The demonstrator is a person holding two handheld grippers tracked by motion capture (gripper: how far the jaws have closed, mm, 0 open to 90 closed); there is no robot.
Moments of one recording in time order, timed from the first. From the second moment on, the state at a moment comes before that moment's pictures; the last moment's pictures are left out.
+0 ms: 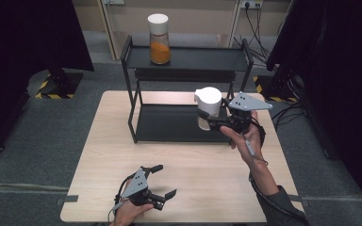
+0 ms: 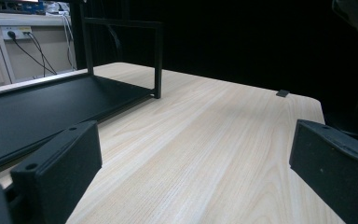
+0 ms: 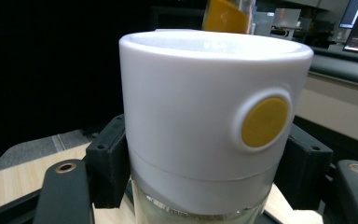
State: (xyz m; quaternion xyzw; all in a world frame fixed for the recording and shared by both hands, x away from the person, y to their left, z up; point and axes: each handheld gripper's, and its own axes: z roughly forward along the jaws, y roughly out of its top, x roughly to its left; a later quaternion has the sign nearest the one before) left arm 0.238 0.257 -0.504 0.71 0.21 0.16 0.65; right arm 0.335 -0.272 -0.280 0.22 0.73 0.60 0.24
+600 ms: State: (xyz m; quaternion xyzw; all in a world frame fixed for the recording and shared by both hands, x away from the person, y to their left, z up) left arm 0.239 0.257 -0.504 0.71 0.22 0.16 0.65; right arm 0.364 -0.258 -0.237 0.23 0.72 0.60 0.24
